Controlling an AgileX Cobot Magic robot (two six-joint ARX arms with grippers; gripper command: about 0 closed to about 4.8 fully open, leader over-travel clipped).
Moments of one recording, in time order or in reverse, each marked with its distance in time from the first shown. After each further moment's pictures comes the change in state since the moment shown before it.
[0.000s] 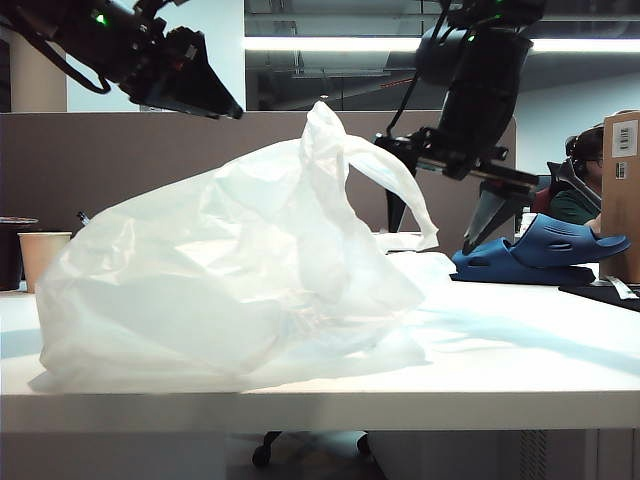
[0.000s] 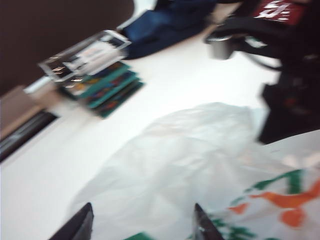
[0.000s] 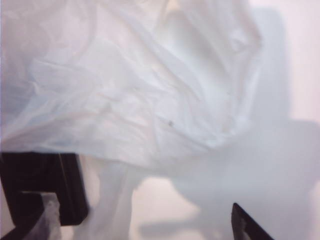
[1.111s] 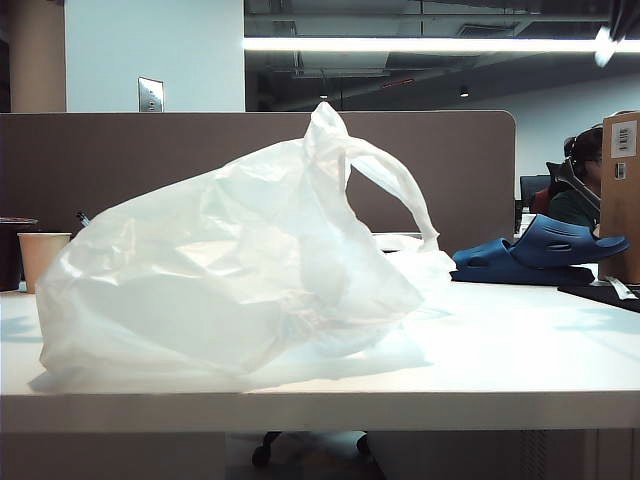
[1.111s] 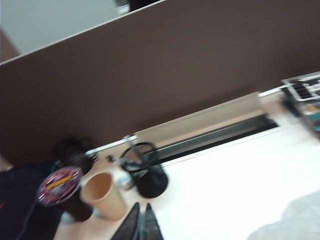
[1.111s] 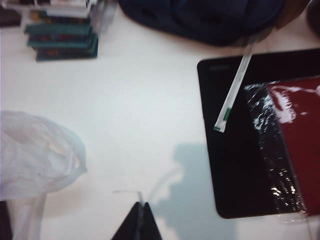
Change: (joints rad) left arm 0.137 -0.311 0.000 -0.036 -0.584 -0.100; right arm -0.339 -0.489 0.000 -0.031 0.150 -0.124
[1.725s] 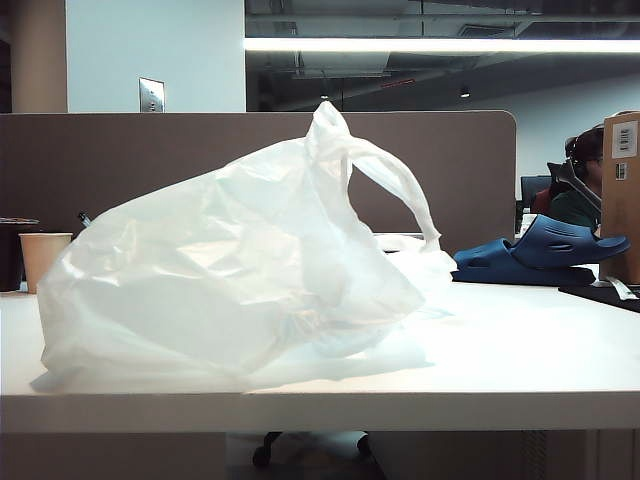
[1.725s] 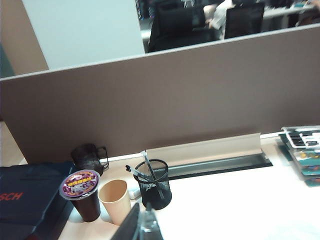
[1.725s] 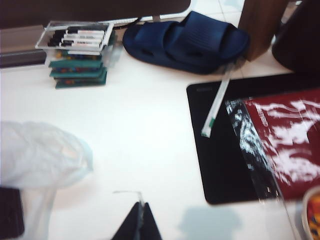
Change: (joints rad) left arm 0.115 -0.261 0.000 -0.144 0.096 -0.141; right arm -0.028 -0.374 -0.260 0.082 0.000 -0.003
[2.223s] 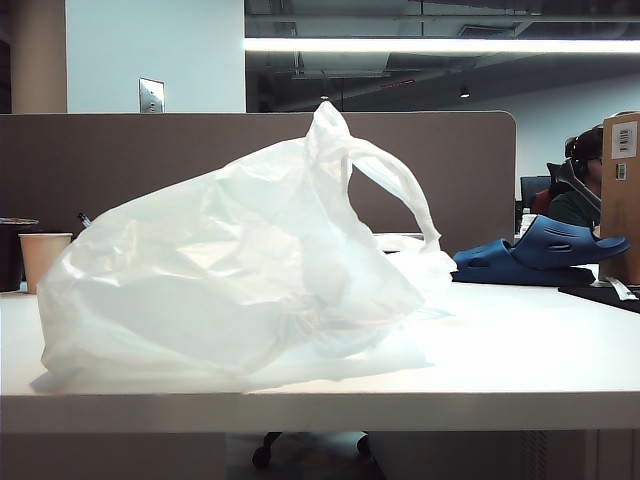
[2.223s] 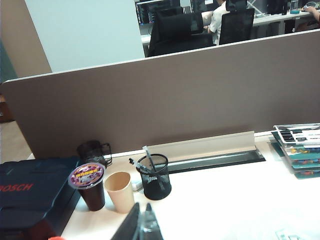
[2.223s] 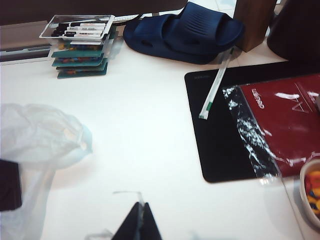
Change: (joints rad) left arm 0.000 -0.168 -0.027 -0.132 0.003 -0.004; right arm 0.000 -0.300 -0.314 0.084 0.000 0.000
